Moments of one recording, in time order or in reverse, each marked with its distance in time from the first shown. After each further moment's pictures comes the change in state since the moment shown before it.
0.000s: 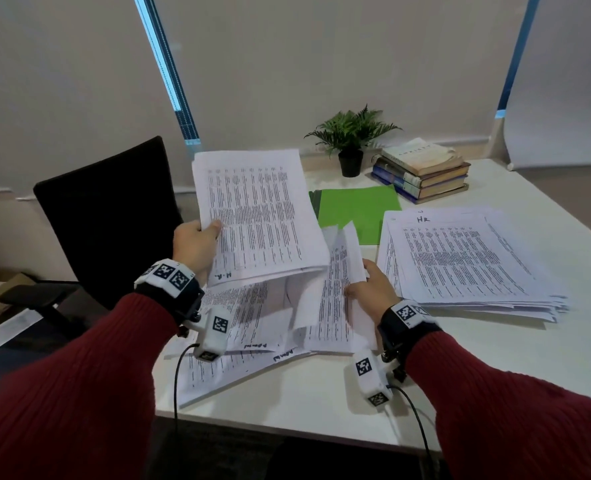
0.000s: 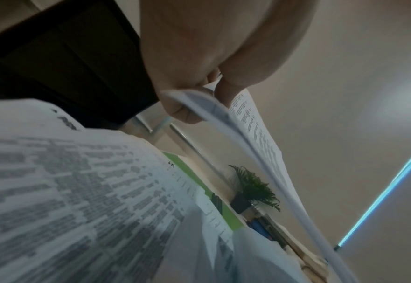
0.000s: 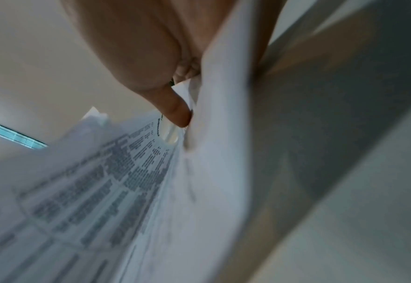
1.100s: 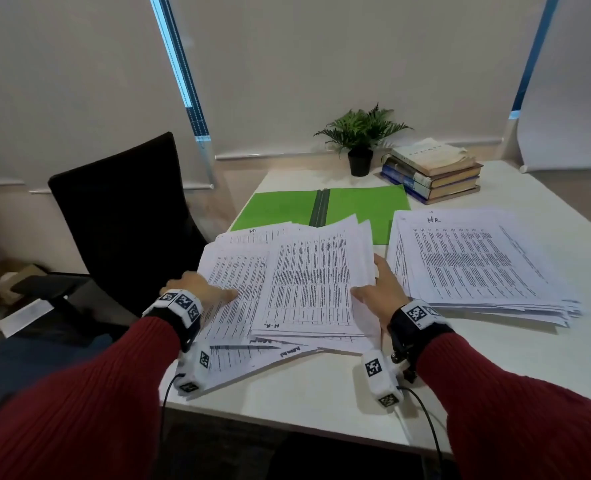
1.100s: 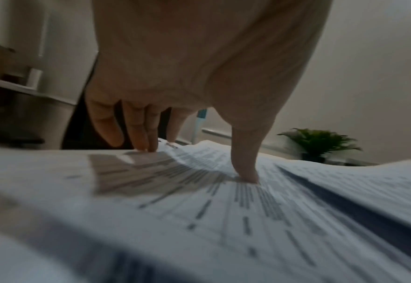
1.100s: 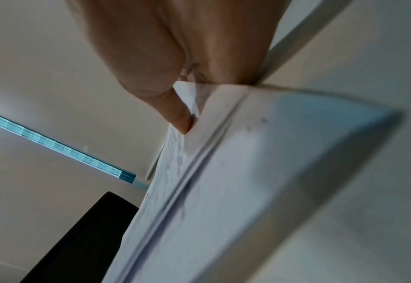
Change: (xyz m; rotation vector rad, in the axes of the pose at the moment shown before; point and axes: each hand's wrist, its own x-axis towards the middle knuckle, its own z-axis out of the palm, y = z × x) left_hand -0.004 -0.068 -0.036 1.103 -0.128 -0.327; right_hand -0.003 0.007 -0.002 0.031 -0.049 -0.023
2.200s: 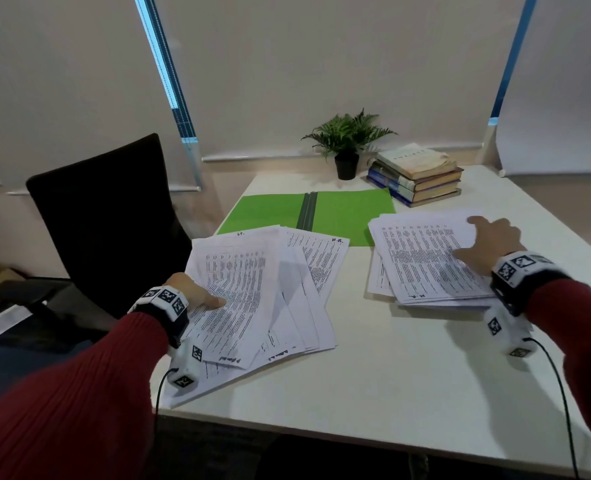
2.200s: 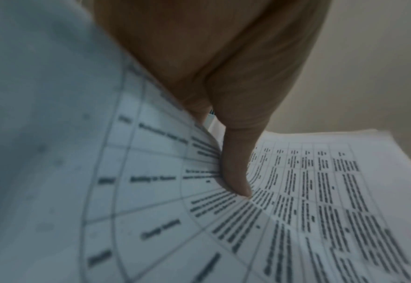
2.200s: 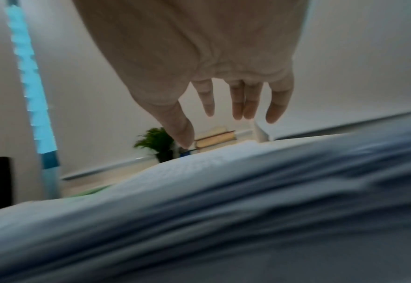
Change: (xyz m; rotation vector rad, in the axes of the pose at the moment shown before) left_hand 0.007 0.007 0.000 -0.183 -0.057 0.050; right_hand 0.026 -0.055 -0.190 -1.113 0.423 0.126
